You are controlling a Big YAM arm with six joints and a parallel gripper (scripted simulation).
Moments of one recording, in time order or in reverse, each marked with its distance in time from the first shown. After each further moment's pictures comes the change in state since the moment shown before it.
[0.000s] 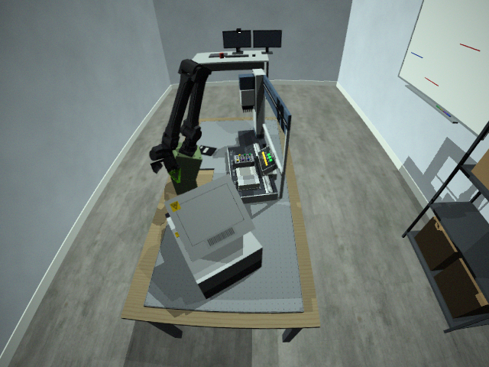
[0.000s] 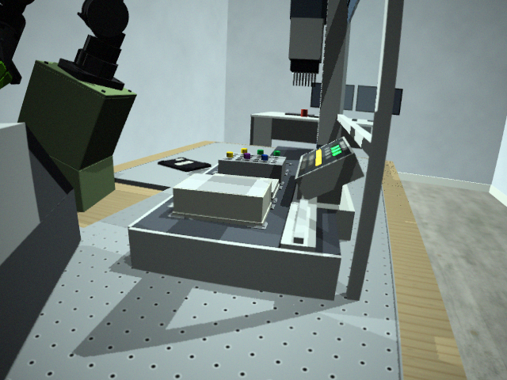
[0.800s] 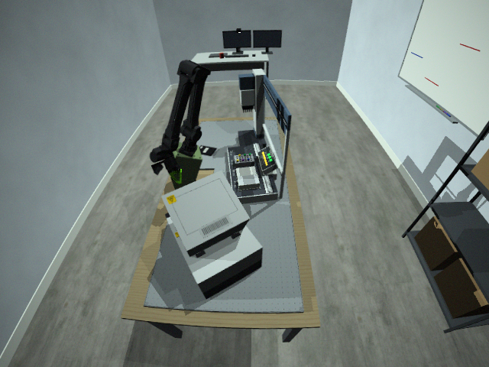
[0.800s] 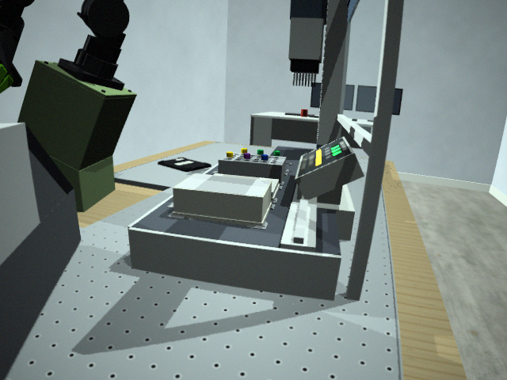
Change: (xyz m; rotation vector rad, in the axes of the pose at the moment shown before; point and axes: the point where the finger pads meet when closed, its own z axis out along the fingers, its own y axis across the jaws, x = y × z) arm 0.004 -0.003 0.006 0.017 0.026 0.009
